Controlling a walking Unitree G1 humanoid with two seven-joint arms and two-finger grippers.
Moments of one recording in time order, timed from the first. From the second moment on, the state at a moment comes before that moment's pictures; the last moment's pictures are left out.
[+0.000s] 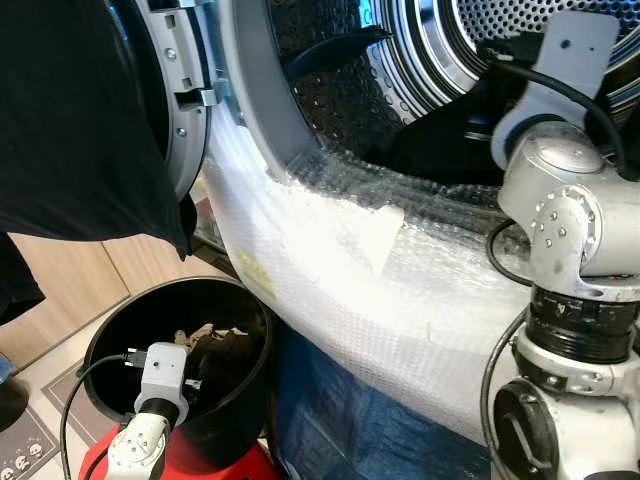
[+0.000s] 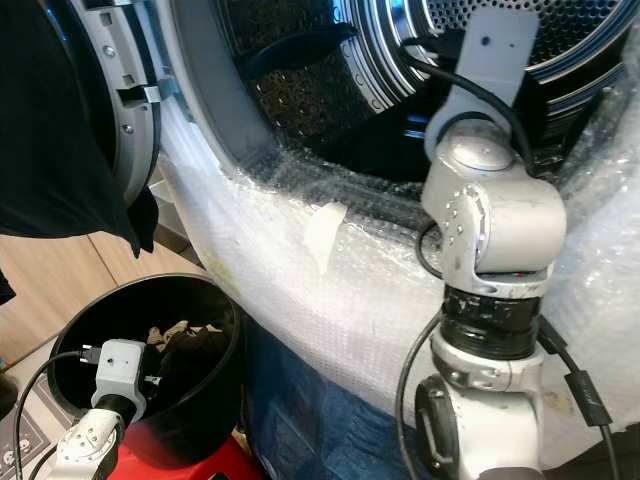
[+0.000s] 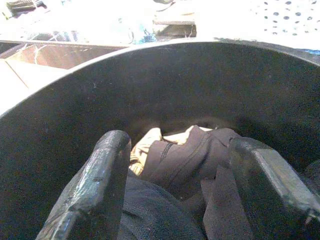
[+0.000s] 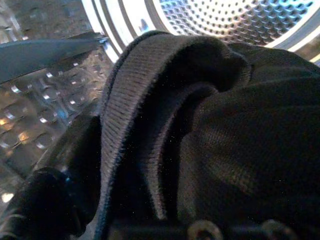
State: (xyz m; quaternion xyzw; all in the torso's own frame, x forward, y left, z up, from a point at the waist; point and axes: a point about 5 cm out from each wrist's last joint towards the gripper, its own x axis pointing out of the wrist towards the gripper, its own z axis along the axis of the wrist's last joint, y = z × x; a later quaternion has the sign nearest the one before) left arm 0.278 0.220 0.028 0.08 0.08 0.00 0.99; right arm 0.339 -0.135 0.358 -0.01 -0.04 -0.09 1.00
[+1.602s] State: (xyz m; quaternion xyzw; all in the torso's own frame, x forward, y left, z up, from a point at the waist) left arm 0.283 0.216 0.026 0.08 0.09 -0.01 0.99; right arm 0.308 -0.145 0.325 -0.08 0.02 0.04 1.00
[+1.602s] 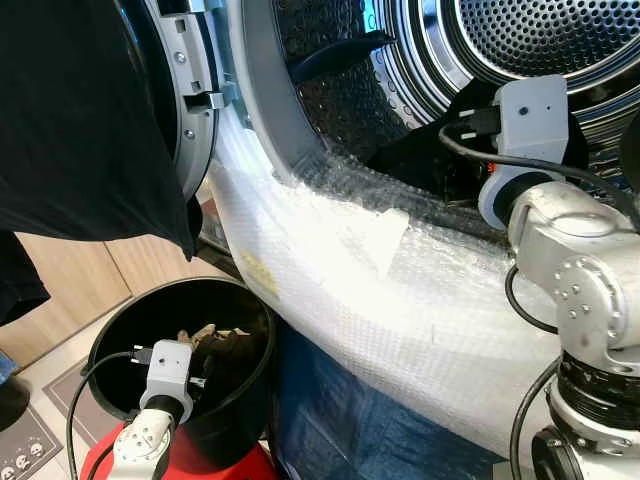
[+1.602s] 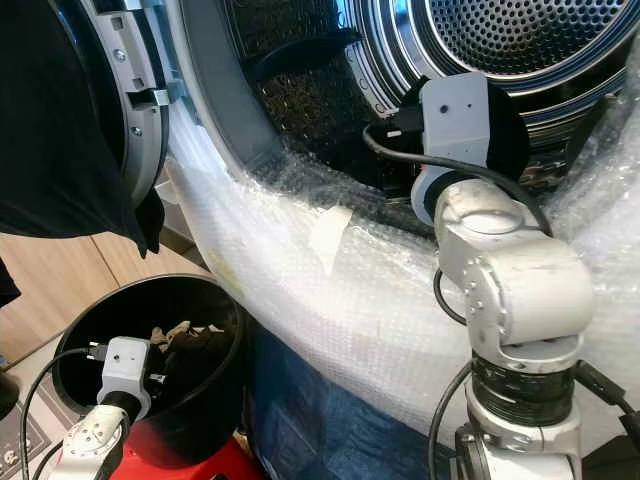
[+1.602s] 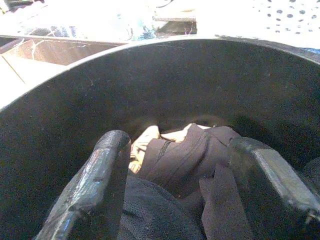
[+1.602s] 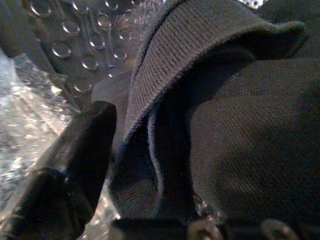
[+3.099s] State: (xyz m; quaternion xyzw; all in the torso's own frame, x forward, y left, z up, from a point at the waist) left arm 0.285 0.216 0.026 0.08 0.10 0.00 0.99; right arm 0.317 -0.092 0.347 -0.07 -0.09 0.21 0.97
